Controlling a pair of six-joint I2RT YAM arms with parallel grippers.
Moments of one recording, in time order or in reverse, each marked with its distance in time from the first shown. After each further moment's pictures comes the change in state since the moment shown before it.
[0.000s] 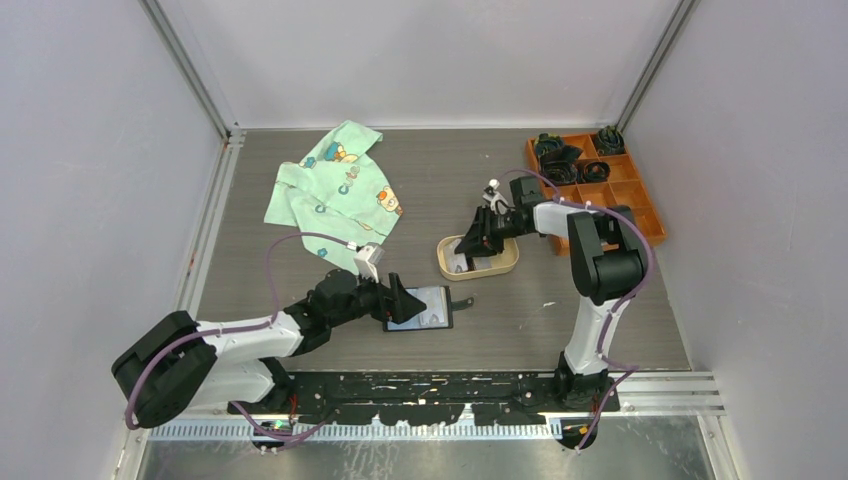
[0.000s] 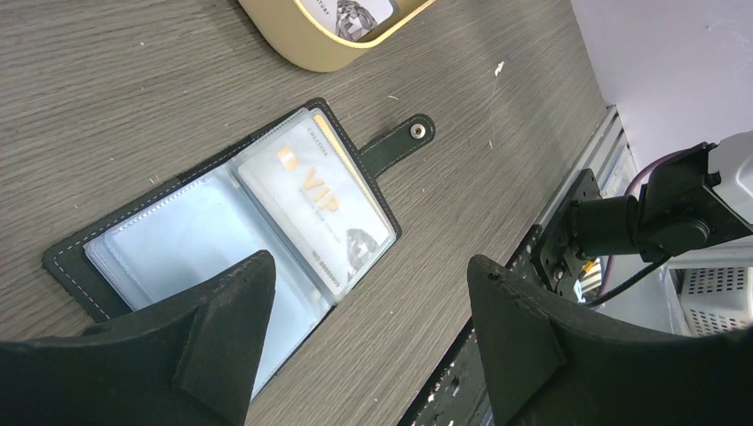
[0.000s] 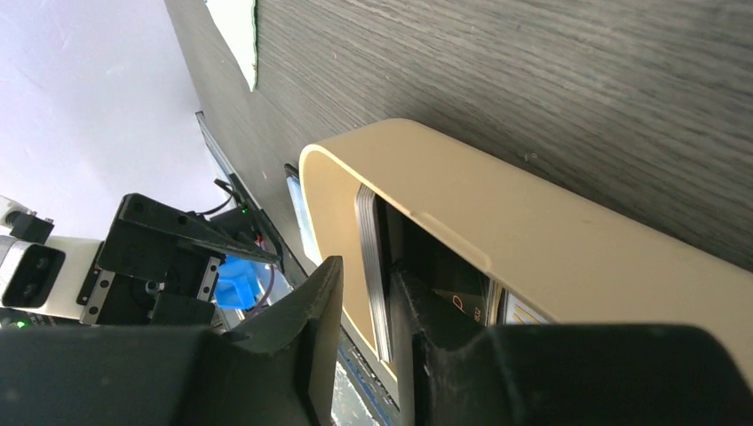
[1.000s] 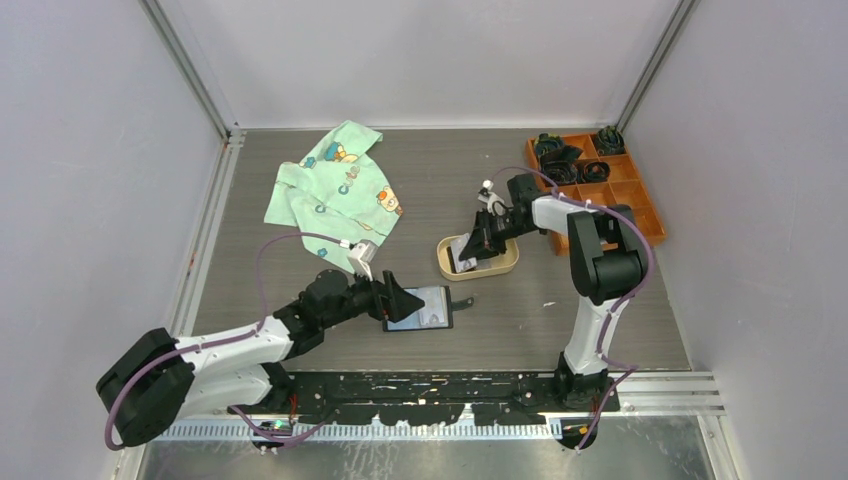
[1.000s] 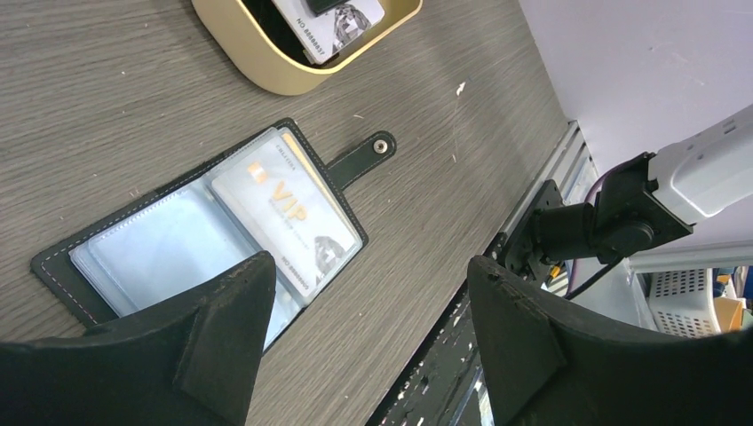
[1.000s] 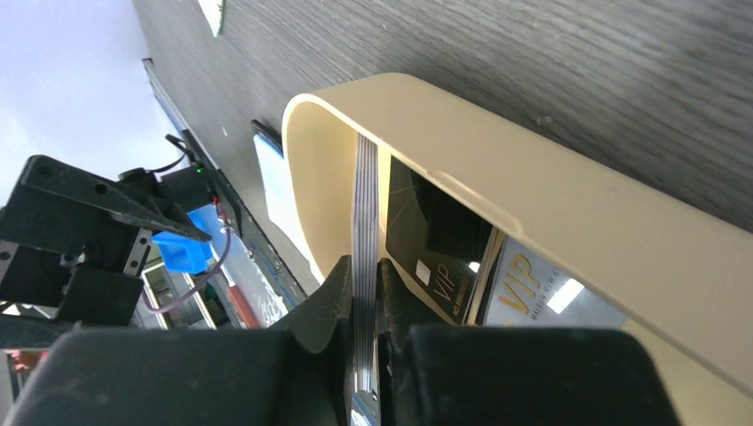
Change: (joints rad) left arm 0.000 -0.113 0.000 -0.052 0.004 -0.022; right arm 0.022 0.008 0.059 -0.188 0.039 -0.207
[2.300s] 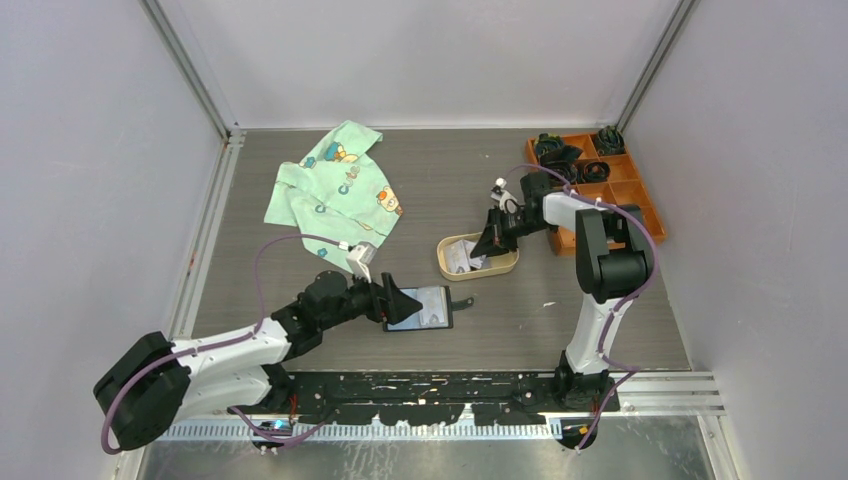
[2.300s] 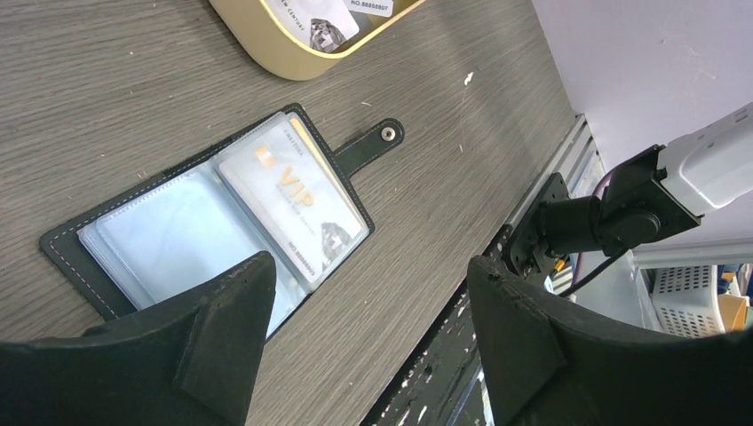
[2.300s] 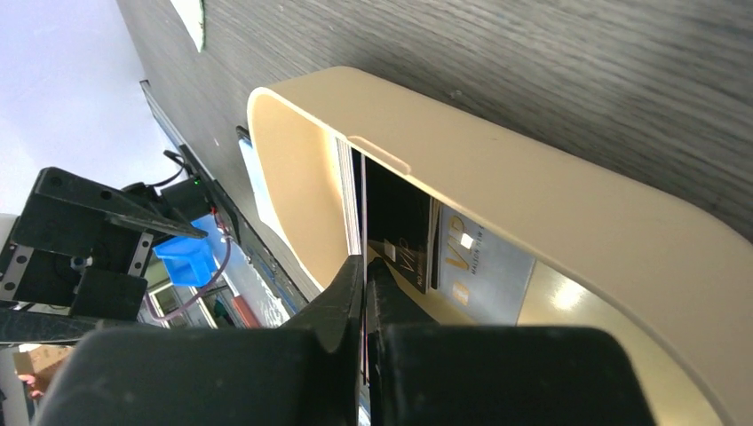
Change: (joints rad) left arm 0.000 -0.034 -0.006 -0.047 -0.001 -0.001; right arm -0.087 0.003 0.023 -0.077 -0.009 -0.047
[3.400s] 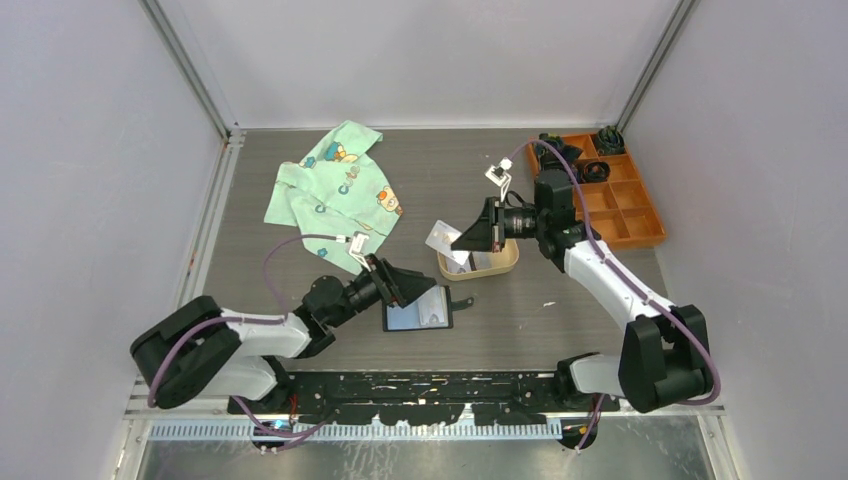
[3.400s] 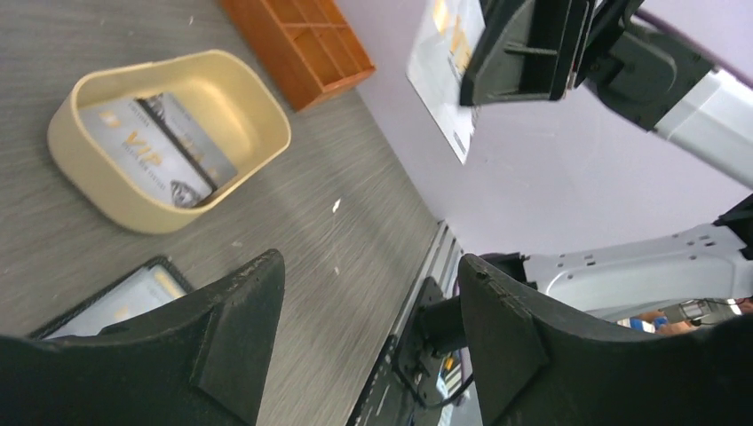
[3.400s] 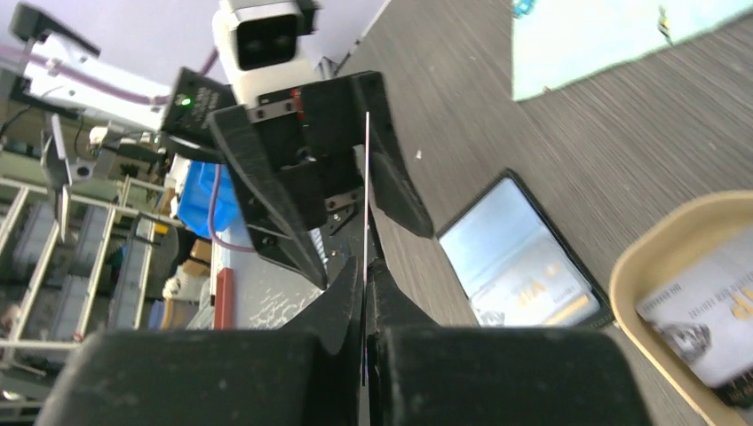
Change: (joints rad) left arm -0.029 0.241 -0.045 0.659 -0.047 -0.173; right arm 0.116 -0.621 -0.316 0.523 -0.256 0.243
